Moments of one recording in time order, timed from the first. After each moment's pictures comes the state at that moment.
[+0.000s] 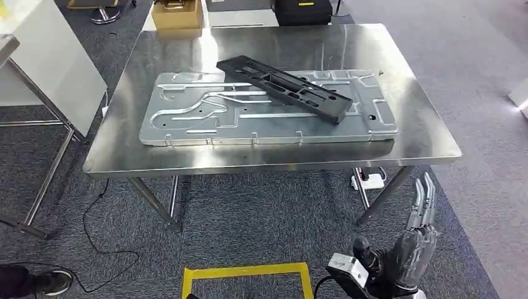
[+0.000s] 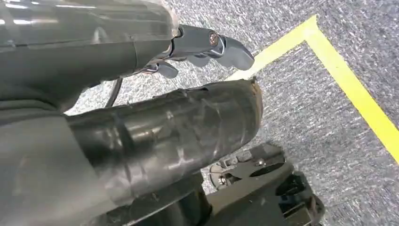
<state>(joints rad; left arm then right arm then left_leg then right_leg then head) -0.09 -0.21 0.93 -0.21 -1.25 0.24 -0.24 0.17 0.13 0.13 -1.89 0.77 -0.69 -0.45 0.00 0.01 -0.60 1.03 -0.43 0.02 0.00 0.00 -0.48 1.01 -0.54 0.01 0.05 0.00</state>
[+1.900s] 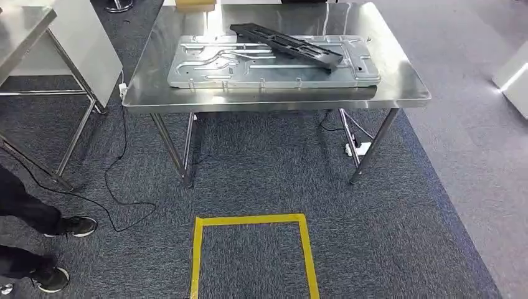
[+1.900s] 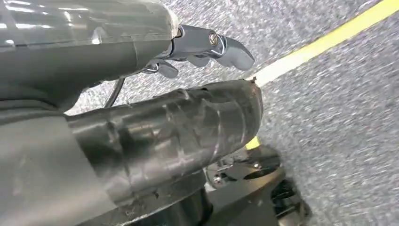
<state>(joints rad) -0.08 -0.22 0.98 -0.21 -1.23 0.26 -0.23 -0.03 0.12 -0.92 -0.36 0.70 -0.68 -0.48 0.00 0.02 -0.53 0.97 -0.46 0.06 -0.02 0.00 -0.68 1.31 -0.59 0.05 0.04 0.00</state>
